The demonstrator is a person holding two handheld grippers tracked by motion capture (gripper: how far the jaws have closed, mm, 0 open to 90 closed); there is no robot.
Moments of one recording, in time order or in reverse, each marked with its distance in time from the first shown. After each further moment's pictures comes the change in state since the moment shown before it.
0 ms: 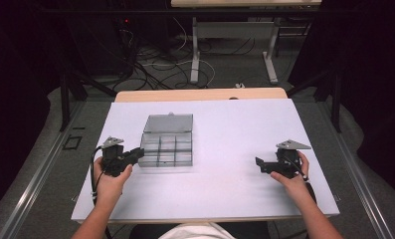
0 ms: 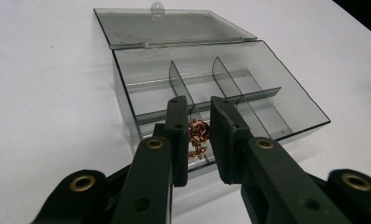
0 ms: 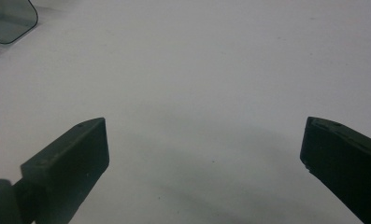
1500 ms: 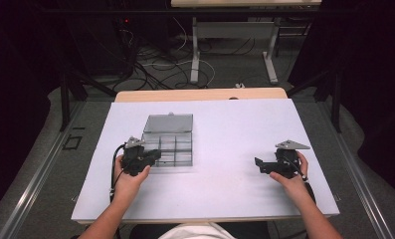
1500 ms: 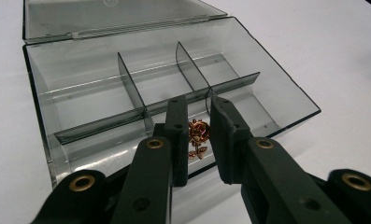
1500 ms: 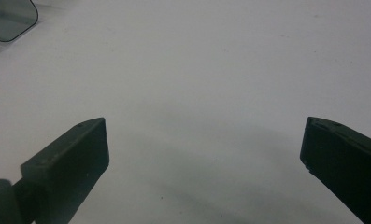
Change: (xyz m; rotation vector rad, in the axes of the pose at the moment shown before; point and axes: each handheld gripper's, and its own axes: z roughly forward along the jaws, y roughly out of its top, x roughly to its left) left arm -0.027 -0.004 0.042 0.049 -0.043 0.089; right arm 0.002 0.000 0.002 0.004 0.004 0.007
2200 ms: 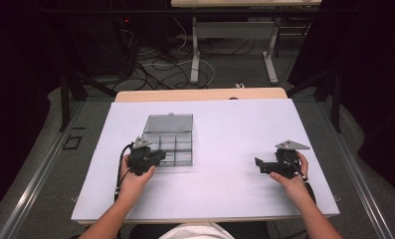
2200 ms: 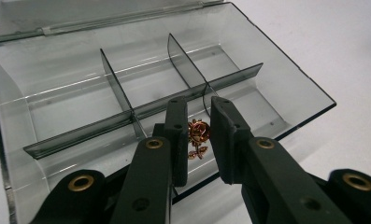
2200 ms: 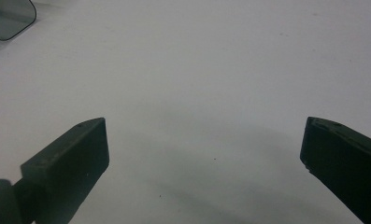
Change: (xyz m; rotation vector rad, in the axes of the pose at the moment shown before) left arm -0.002 -0.003 0.019 0.035 -0.008 0.060; right arm 0.000 -0.001 0.000 0.005 -0.003 0.005
